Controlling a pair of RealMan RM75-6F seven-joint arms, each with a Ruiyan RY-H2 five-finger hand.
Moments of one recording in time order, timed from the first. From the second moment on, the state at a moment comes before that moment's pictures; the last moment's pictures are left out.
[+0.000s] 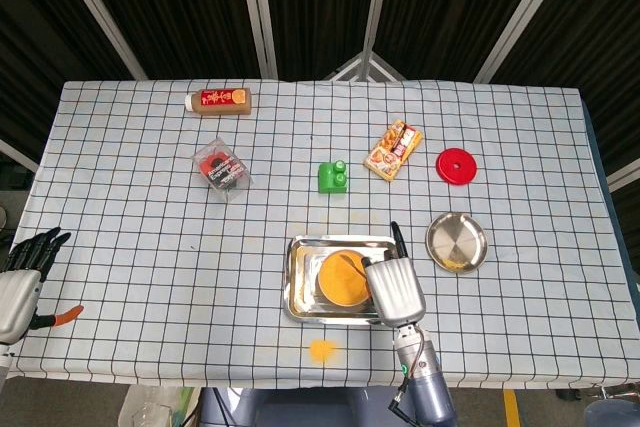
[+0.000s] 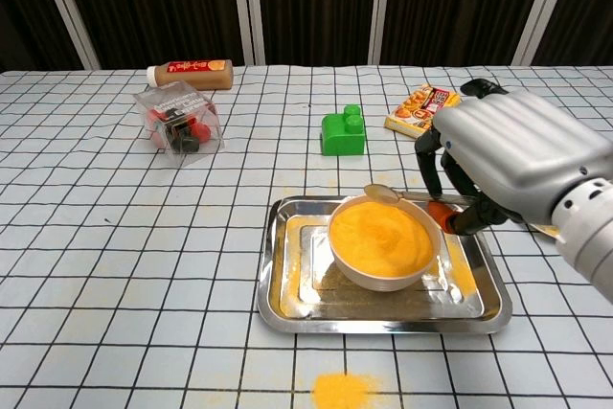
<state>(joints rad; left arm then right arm) -0.11 -1.04 0.00 -1.74 1.44 1.37 0.02 0.42 -1.79 0.11 -1.84 -1.26 1.45 -1.12</state>
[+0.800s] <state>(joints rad) -0.11 -1.04 0.00 -1.74 1.45 1.38 0.02 0.43 -1.73 0.08 -1.92 -1.21 1.43 -1.22</state>
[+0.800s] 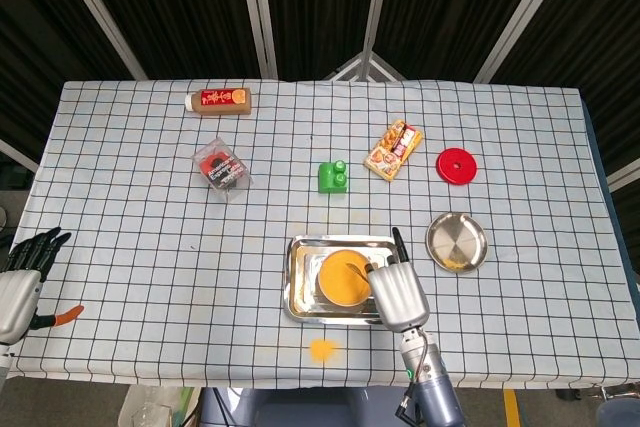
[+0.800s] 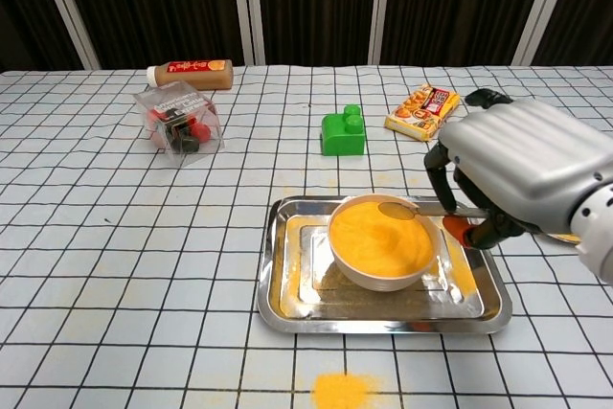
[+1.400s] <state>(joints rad) -0.11 -1.04 0.00 -1.74 1.44 1.36 0.01 0.51 -1.74 0.10 -1.79 -1.25 1.36 -1.29</state>
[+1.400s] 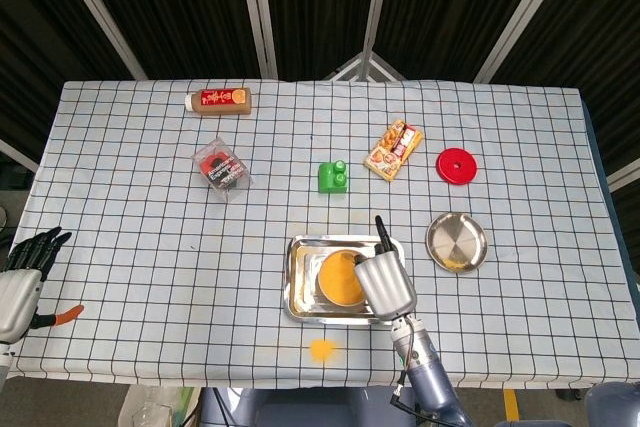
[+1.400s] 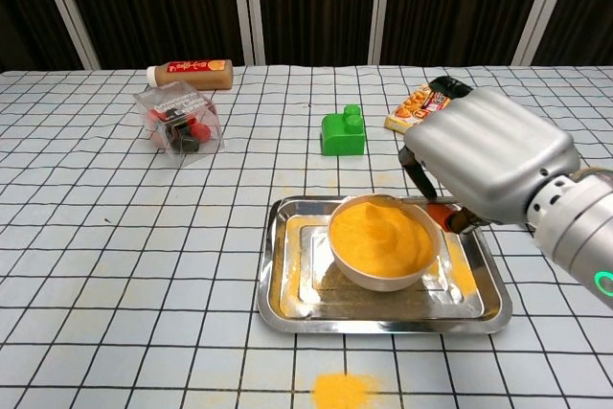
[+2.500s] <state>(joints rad) -0.11 -1.04 0.00 -1.74 1.44 1.37 0.02 0.49 -1.71 -0.01 -1.93 -1.22 1.36 -1.28</state>
